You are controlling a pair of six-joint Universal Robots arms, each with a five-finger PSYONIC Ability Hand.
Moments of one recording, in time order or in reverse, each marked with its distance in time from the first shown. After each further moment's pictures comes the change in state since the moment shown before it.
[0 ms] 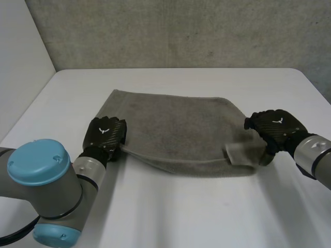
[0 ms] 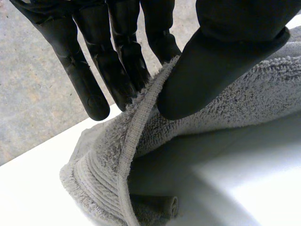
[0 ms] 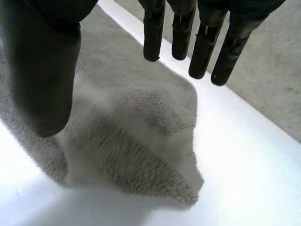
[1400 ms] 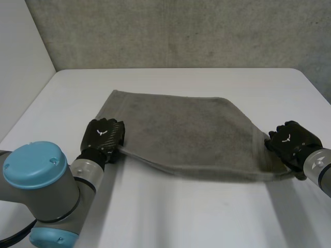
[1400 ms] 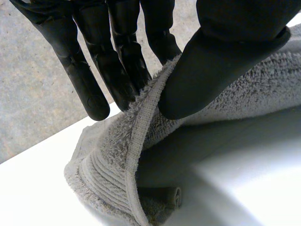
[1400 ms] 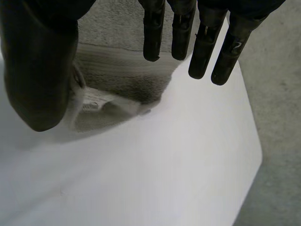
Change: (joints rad) left arm 0.007 0.019 -0.027 0.002 0.000 -0.001; right arm -0.020 -0.014 0.073 0.046 0.173 -0.606; left_hand 0.000 0.000 0.000 0.000 0.000; right_hand -0.001 0.004 0.004 -0.005 -0.003
